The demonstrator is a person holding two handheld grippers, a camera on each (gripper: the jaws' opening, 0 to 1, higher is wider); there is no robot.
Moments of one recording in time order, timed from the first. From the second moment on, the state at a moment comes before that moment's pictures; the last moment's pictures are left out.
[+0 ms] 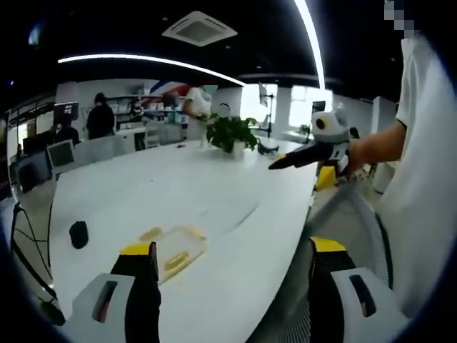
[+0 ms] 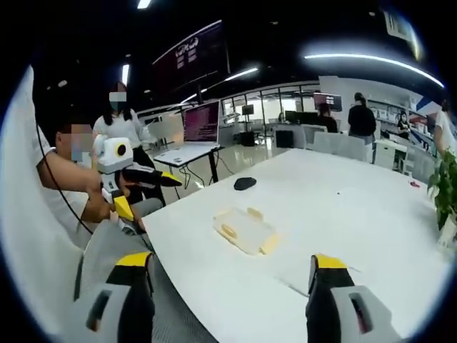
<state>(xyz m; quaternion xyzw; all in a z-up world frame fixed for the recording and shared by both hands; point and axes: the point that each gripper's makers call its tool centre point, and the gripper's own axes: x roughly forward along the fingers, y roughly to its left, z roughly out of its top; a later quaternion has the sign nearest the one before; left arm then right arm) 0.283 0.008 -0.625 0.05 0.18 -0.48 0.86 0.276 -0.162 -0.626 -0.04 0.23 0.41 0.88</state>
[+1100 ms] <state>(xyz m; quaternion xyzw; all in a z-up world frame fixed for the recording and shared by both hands) 0.347 0.040 -0.644 0.17 0.20 -0.53 0.80 0.338 -0.124 -0.644 -0.17 0.23 0.49 0.82</state>
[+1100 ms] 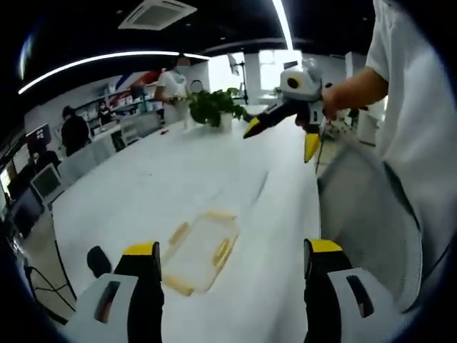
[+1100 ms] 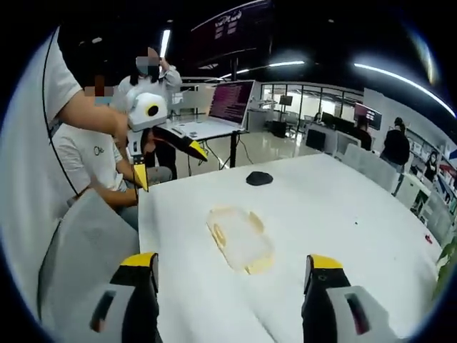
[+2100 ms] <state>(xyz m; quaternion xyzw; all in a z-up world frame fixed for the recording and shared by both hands) 0.393 0.060 -0.685 0.26 0.24 -0.57 0.74 0.386 -0.109 -0.683 -0.24 0.26 0.53 0.78</state>
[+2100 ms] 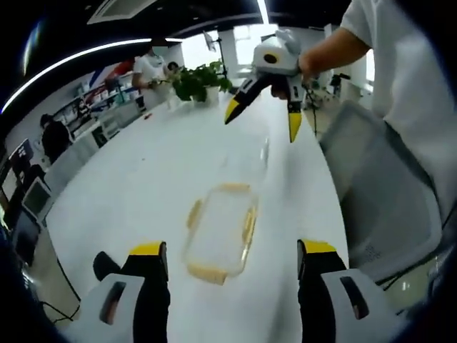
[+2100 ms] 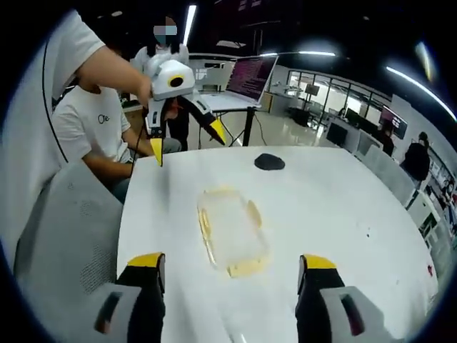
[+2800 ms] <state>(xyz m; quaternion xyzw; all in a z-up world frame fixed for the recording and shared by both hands) 0.423 0.066 -0.725 0.31 0.26 -0.59 0.69 0.406 -0.103 -0.722 -0.27 0.29 0.55 0.74</state>
